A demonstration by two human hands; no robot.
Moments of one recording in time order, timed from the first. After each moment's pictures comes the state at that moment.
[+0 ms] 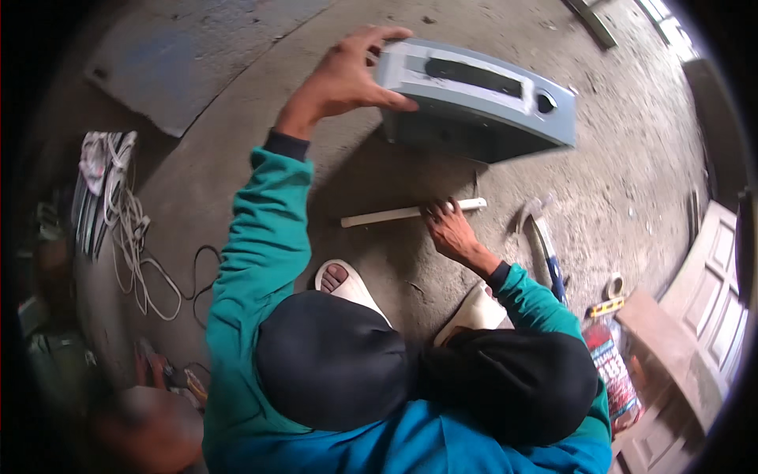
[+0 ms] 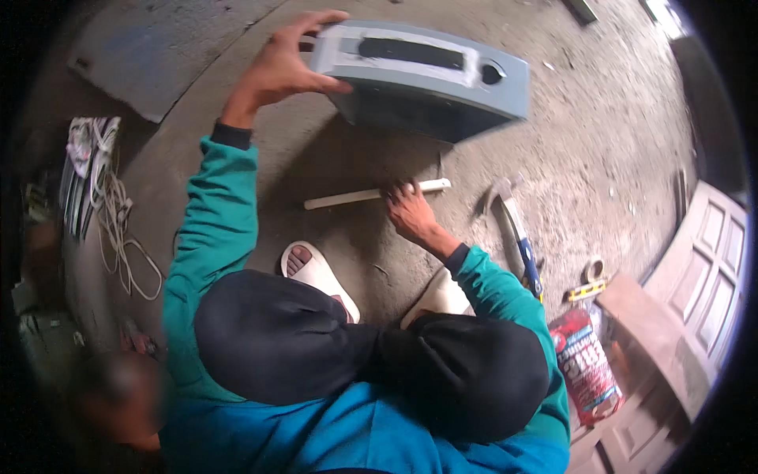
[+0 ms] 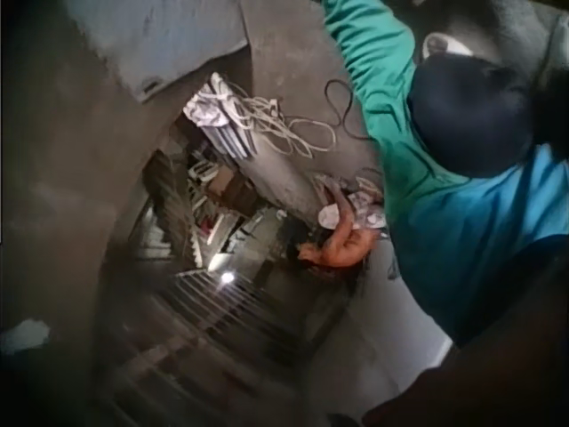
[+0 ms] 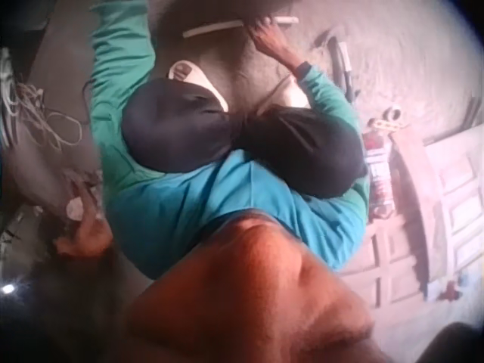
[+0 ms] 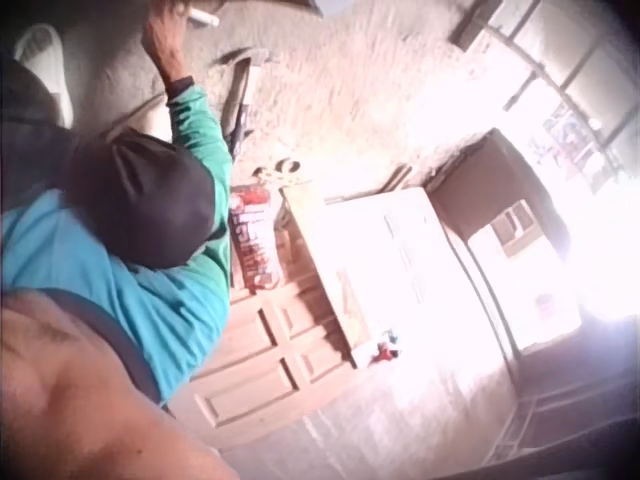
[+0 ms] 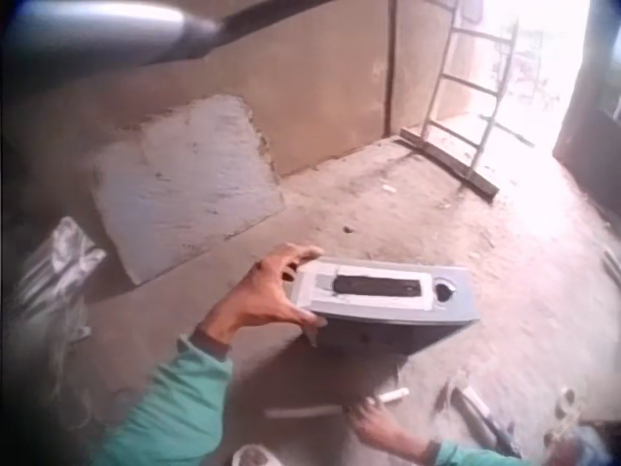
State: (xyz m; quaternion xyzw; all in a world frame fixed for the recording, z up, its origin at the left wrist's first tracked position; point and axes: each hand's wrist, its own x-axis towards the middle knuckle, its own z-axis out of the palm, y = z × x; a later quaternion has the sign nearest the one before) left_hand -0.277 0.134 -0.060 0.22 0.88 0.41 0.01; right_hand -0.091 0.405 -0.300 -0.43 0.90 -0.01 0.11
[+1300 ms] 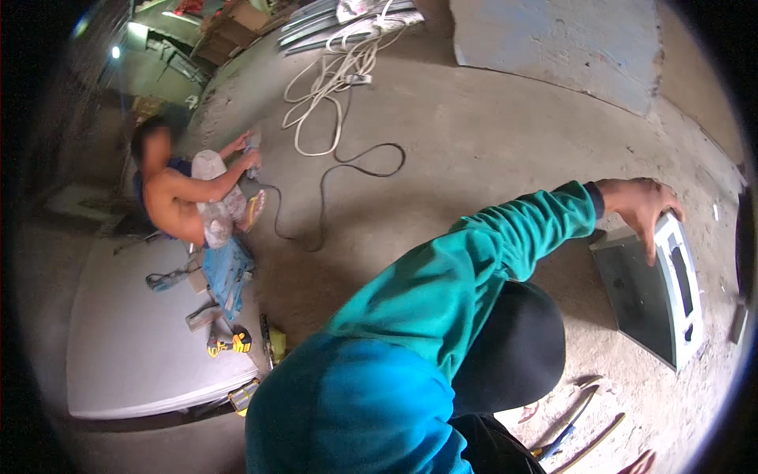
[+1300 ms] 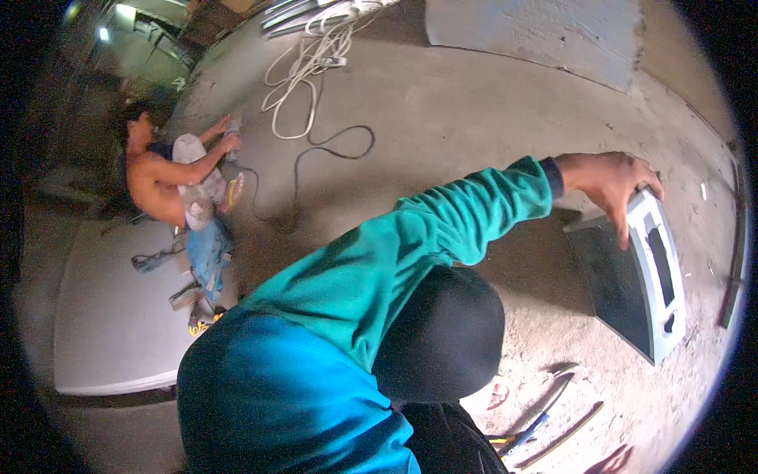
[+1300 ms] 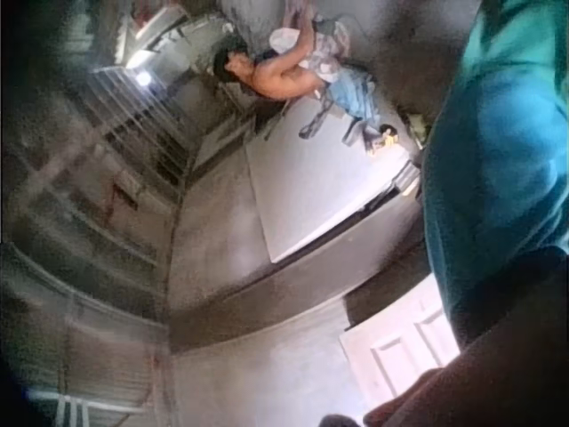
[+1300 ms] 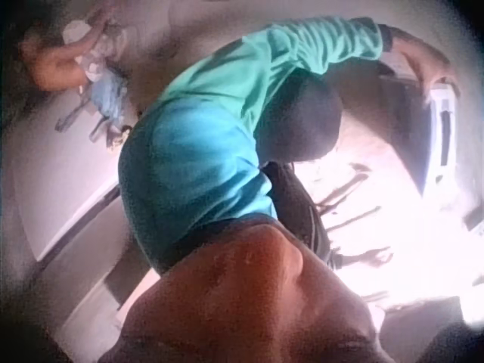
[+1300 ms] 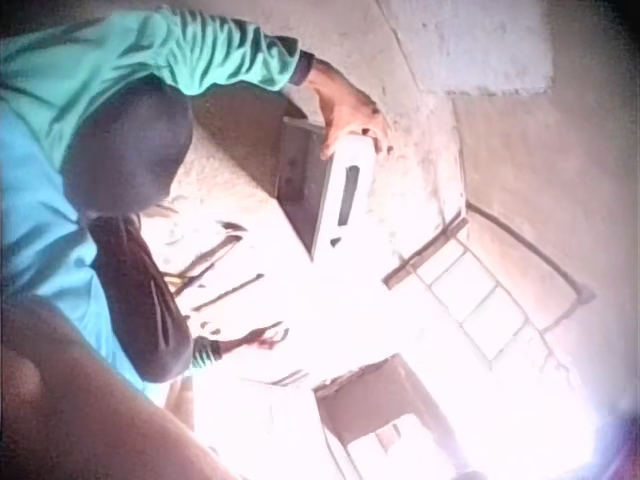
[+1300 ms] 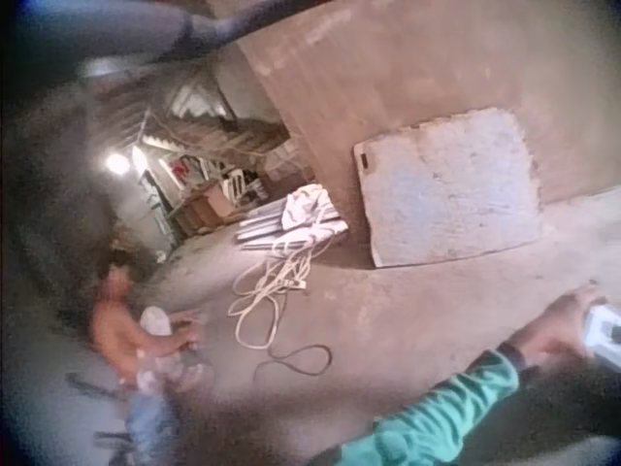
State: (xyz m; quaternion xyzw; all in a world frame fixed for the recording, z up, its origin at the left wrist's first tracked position) left_hand -0.275 0.146 -0.082 0.25 0.89 0.38 -0.07; right_hand -0.118 0.731 -0.100 0.07 0.97 -0.18 -0.13
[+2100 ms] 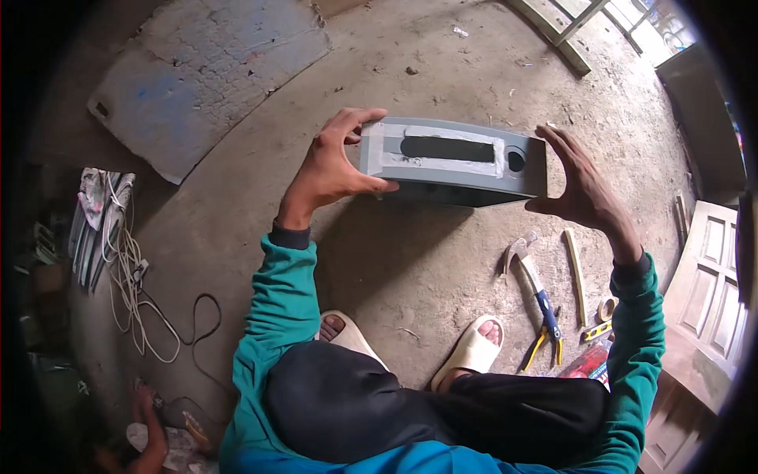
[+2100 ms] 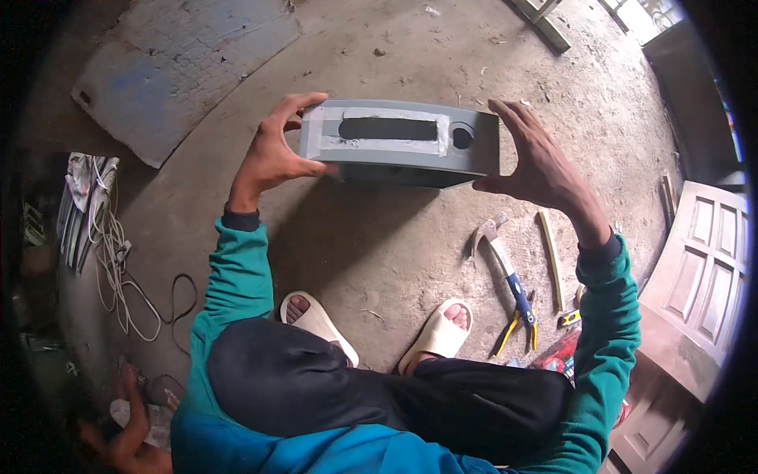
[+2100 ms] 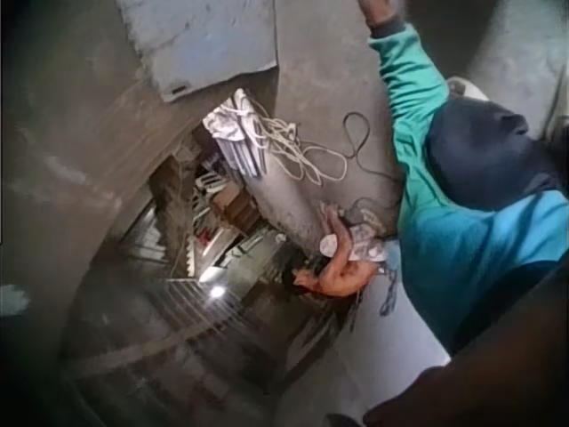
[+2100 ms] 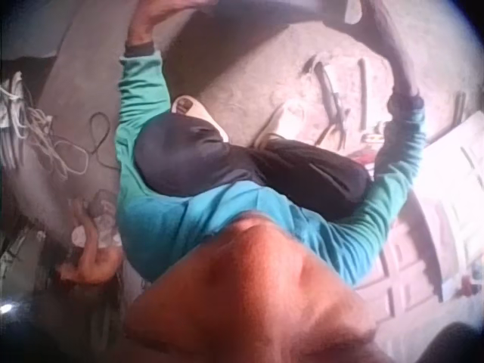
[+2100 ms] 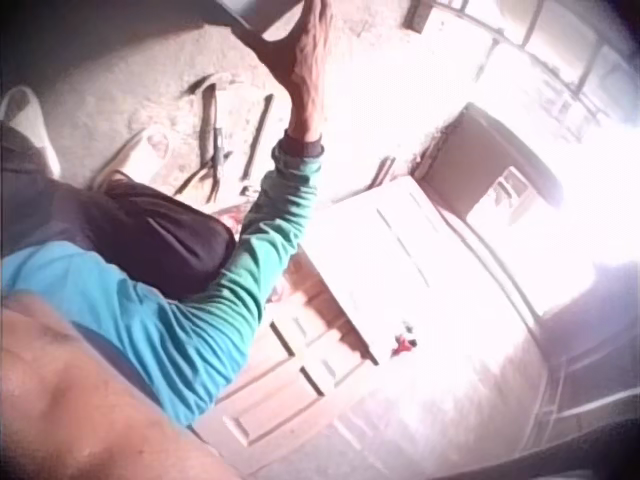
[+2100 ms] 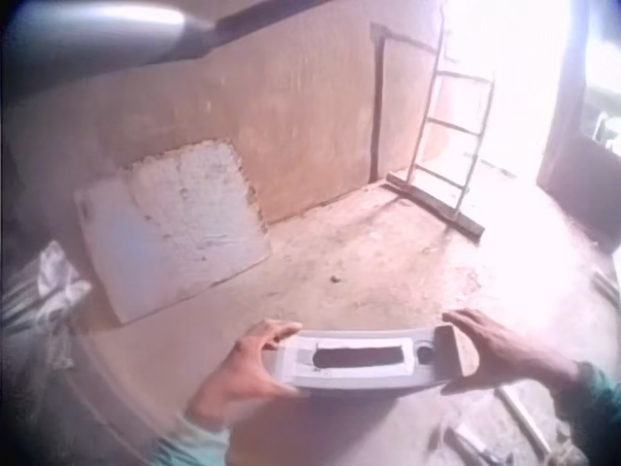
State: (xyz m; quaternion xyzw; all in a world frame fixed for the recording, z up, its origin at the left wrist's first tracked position) left_hand -0.264 0.138 -0.099 0.26 0.79 0.56 0.01; right_hand -0.241 0.523 0.002 -0.27 0.95 -0.17 0.04
